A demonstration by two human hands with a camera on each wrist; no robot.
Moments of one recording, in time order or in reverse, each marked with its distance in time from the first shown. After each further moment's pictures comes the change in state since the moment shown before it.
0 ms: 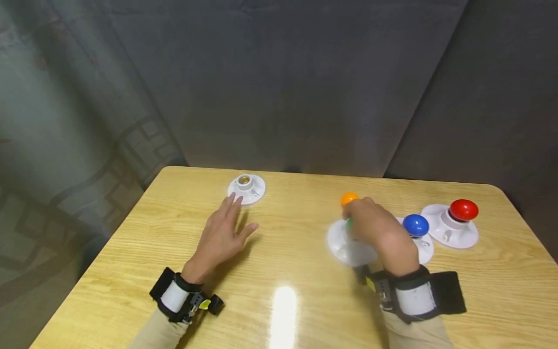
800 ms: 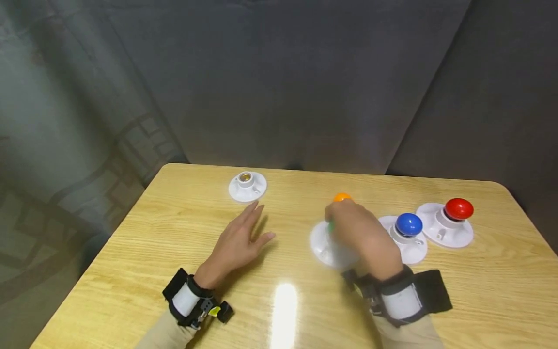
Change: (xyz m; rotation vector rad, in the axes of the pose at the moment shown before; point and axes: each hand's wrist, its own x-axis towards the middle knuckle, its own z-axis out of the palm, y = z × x) left_hand -0.014 0.028 0.011 -0.107 -0.083 0.091; right_hand -0.004 -0.032 0.012 -0.042 0.113 -0.158
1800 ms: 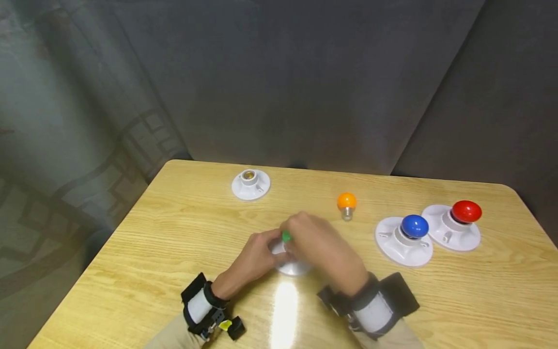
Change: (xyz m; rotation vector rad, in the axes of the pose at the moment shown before) left_hand -0.008 0.024 0.028 -0.408 -0.089 0.063; right_hand 0.011 -0.055 0.039 0.026 0.090 -0.307
